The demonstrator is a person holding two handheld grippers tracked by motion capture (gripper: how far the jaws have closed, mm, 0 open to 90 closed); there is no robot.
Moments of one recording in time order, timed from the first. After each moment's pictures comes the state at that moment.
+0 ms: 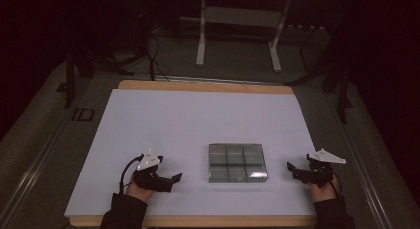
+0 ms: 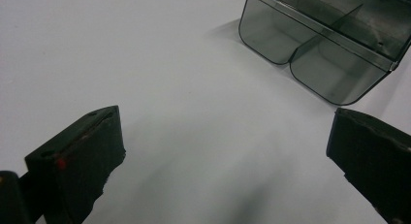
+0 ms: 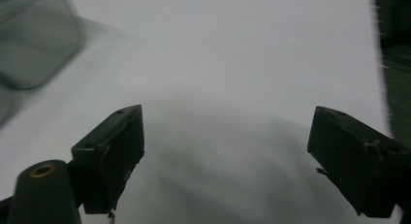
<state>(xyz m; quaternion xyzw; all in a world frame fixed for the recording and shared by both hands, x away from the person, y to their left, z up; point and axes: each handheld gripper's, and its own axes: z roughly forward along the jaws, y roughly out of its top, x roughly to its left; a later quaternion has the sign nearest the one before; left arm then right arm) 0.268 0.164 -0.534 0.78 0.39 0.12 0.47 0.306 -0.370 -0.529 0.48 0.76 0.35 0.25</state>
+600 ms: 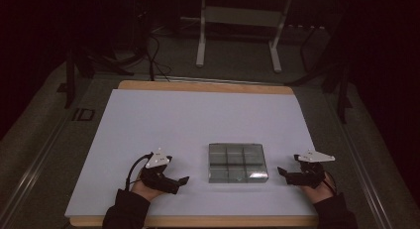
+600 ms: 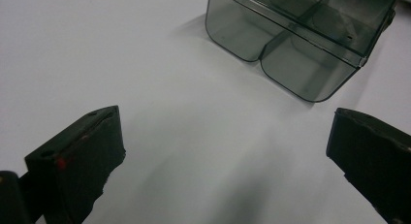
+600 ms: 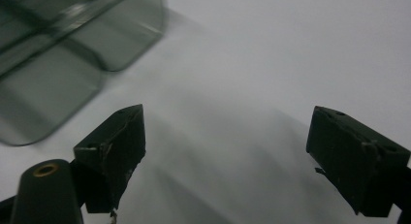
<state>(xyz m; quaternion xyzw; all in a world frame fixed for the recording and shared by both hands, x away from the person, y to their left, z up) 0.272 0.140 -0.530 0.81 0.34 0.10 0.46 0.306 -0.346 -0.527 0.39 0.82 0.36 0.20</state>
